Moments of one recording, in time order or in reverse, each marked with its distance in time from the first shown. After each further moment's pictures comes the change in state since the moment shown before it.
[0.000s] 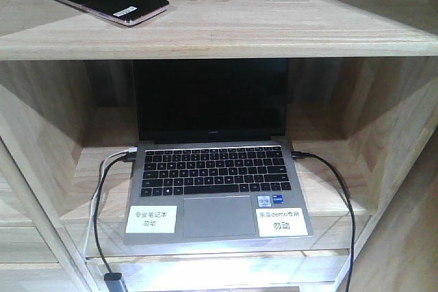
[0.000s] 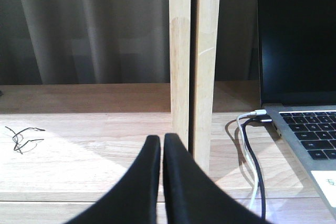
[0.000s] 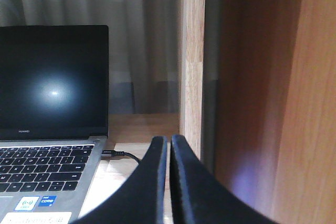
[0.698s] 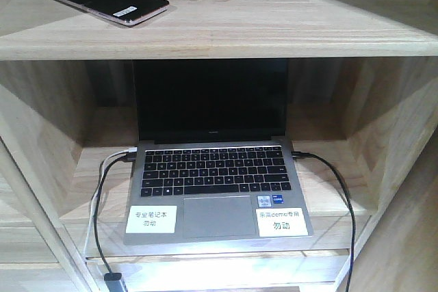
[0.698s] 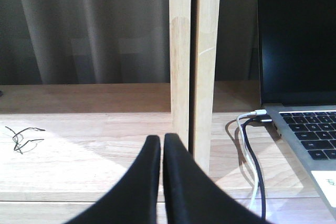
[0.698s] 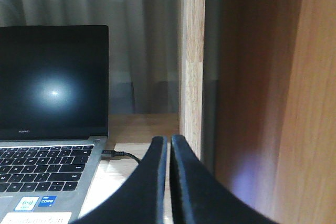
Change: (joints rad) left arm 0.000 0.000 0.000 0.000 0.000 0.000; right arm 0.000 0.000 0.000 0.000 -0.001 0.000
